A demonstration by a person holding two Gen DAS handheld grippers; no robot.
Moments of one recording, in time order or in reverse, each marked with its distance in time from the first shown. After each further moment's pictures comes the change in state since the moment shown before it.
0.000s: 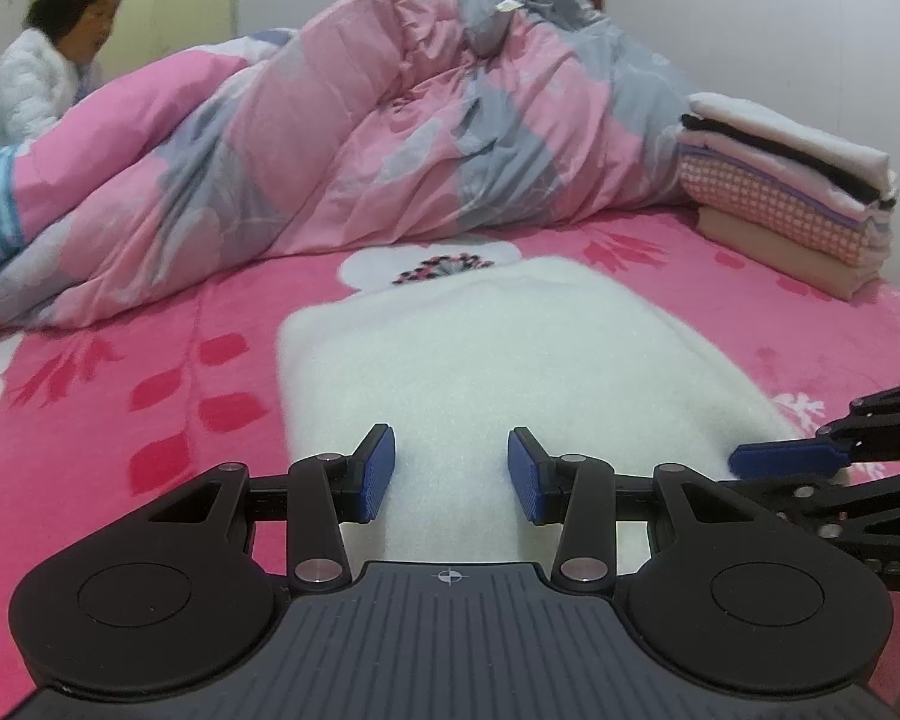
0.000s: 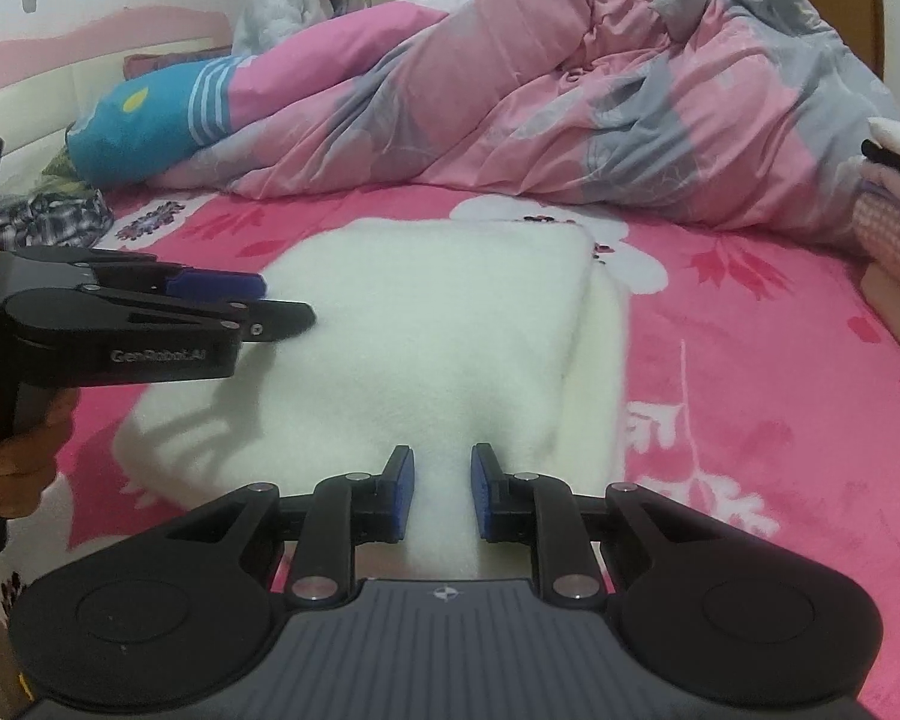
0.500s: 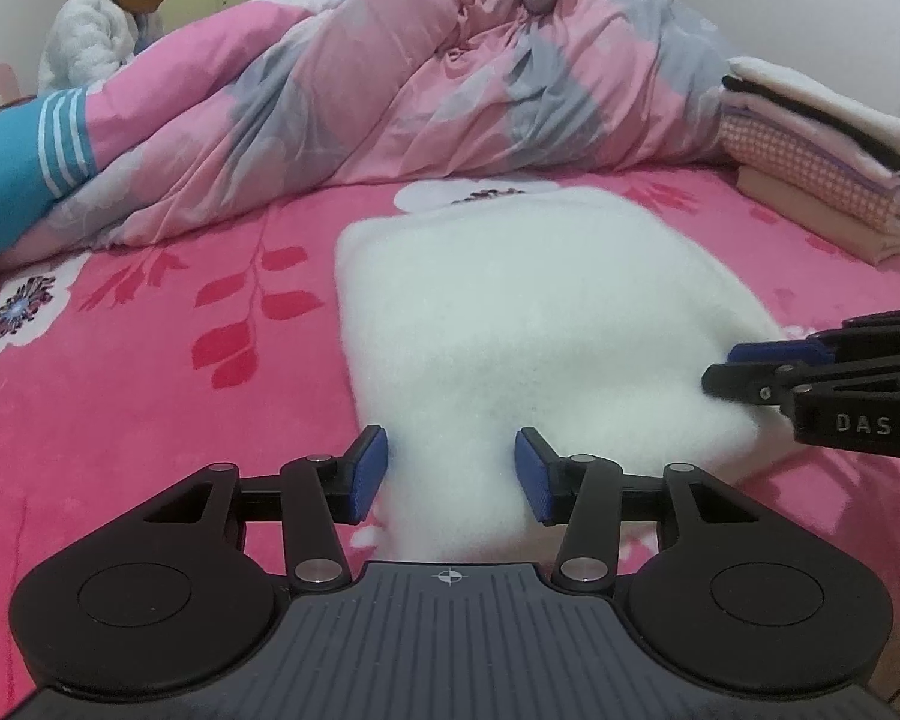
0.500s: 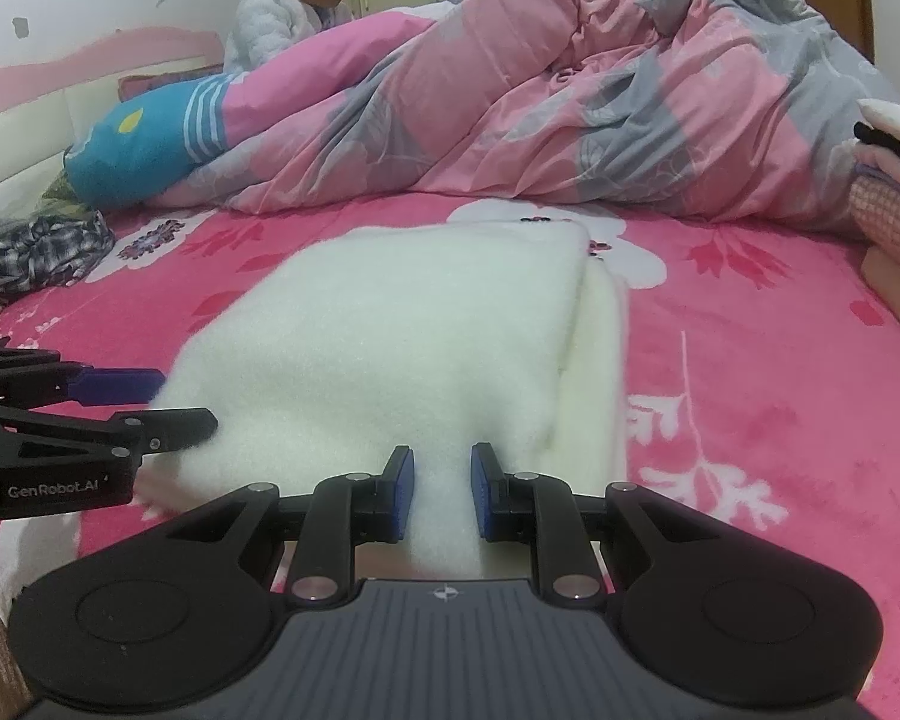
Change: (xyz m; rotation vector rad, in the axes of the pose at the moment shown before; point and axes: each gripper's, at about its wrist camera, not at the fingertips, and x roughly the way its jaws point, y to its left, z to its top) left arm -0.025 -0.006 -0.033 -0.053 0.096 0.099; right arm -0.003 -0.001 0.000 0.028 -0.014 0.006
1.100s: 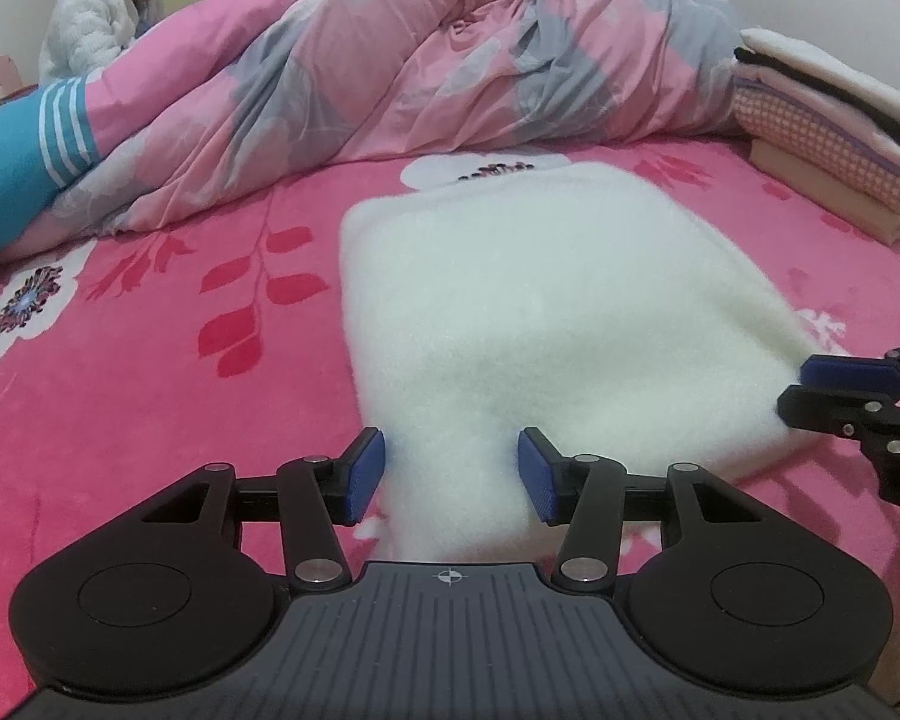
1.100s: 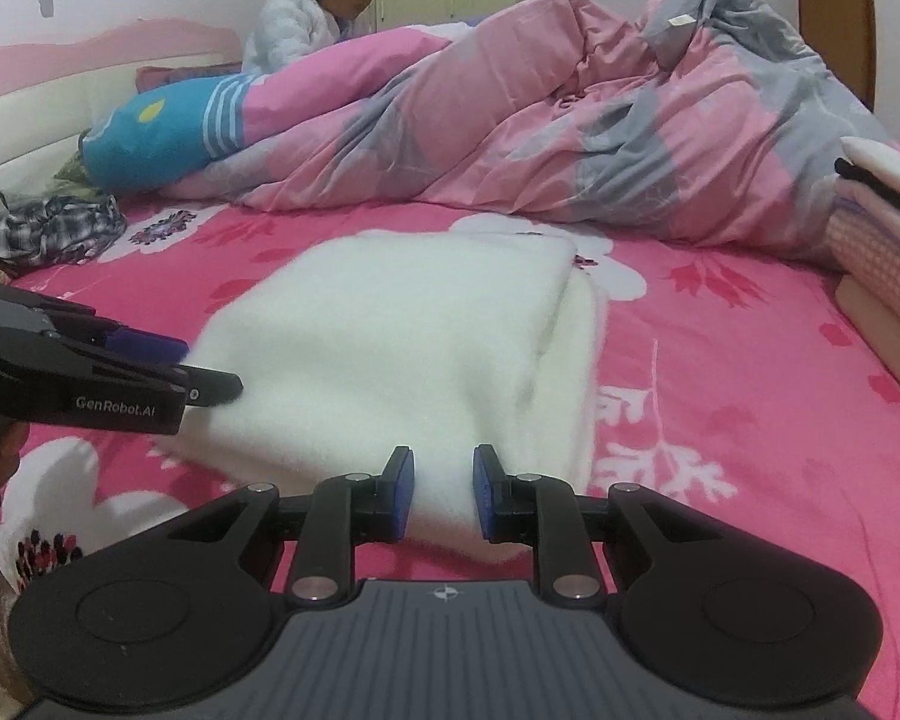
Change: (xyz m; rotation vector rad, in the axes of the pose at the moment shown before) left arm 0.001 -0.008 0.007 0.018 0.065 0.035; right arm -0.034 0.000 -0.018 -0.052 -0.036 -0.017
